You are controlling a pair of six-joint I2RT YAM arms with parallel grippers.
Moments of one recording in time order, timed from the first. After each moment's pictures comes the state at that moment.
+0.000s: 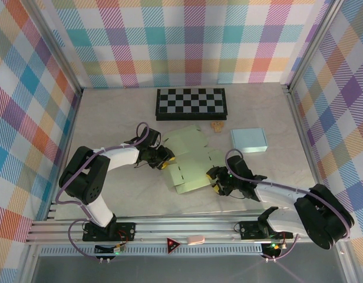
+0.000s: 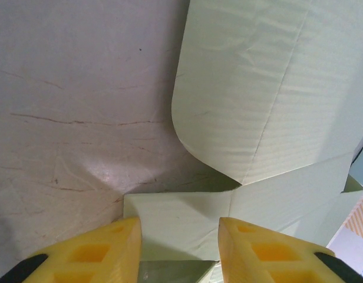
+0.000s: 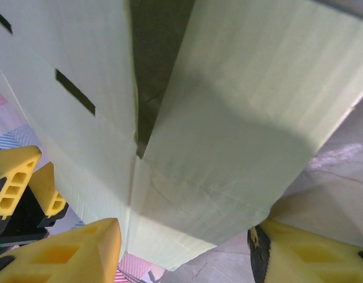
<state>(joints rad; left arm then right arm) -0.47 1.69 0.86 -0.21 0.40 -1.11 0.63 1.23 0.31 0.09 -0.32 1.56</state>
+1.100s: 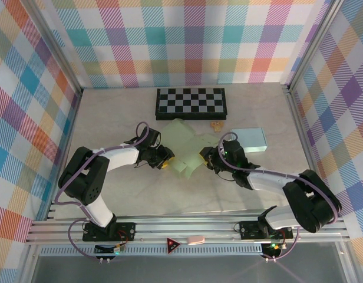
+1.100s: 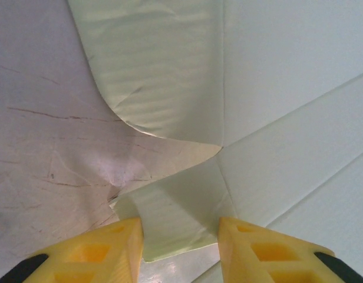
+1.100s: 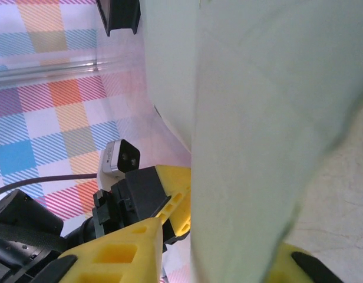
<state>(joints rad) -0.47 1.68 0.86 -0.21 0.38 -1.11 0.60 1.37 0.47 0.43 -0.29 1.46</state>
